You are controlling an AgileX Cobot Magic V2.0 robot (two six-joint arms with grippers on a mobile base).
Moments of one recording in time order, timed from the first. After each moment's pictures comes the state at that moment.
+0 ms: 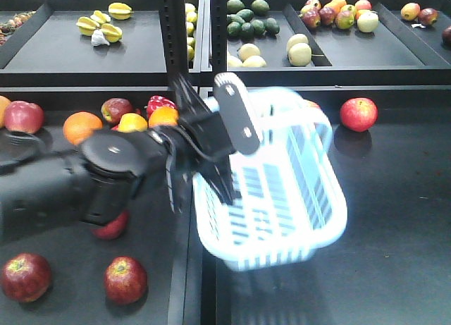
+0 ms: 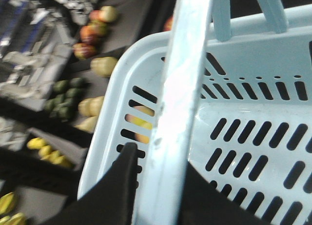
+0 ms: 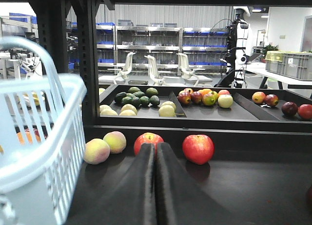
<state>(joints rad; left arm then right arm) -0.77 1.60 -1.15 -1.35 -0.16 2.09 0.03 -0.01 0.03 -0.03 -0.04 0.00</state>
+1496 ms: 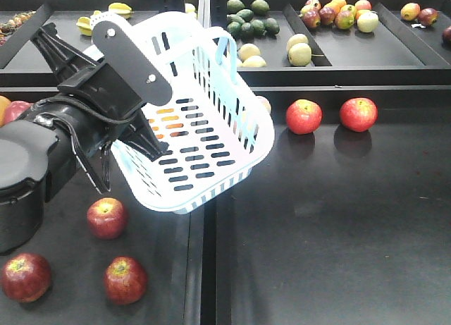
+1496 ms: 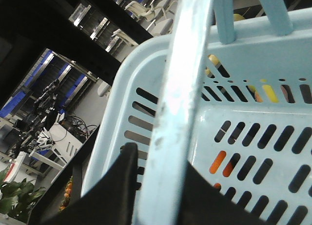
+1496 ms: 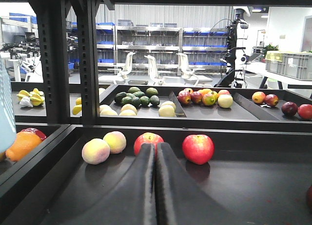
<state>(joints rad) -0.77 1.35 -1.01 -1.40 -0.56 2.09 0.03 -0.01 0.03 -0.03 -0.04 0.00</state>
